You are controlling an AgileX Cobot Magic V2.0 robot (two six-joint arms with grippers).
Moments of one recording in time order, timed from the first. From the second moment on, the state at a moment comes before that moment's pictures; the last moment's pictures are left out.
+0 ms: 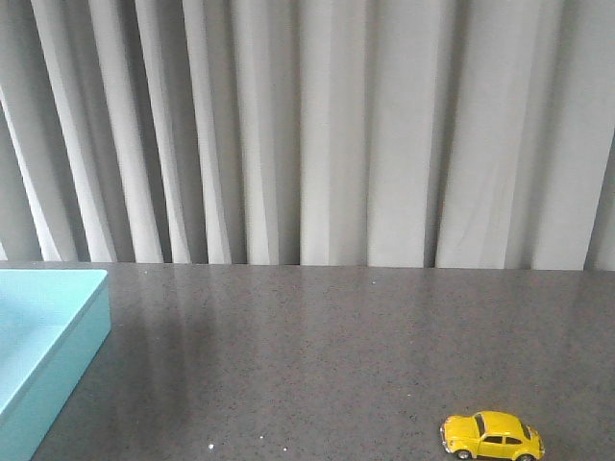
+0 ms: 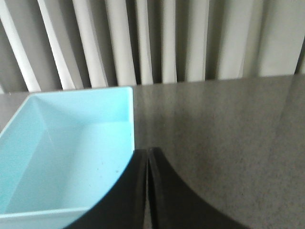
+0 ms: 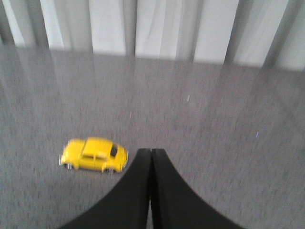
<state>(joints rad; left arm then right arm) -0.02 0.63 -0.75 0.00 0.49 -0.03 -0.11 0.62 -0.72 0.07 0.58 -0.15</state>
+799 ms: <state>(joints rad) -0.02 0.91 -0.75 0.00 0.60 -0.03 -0.11 0.85 -0.73 0.06 0.72 -0.15</state>
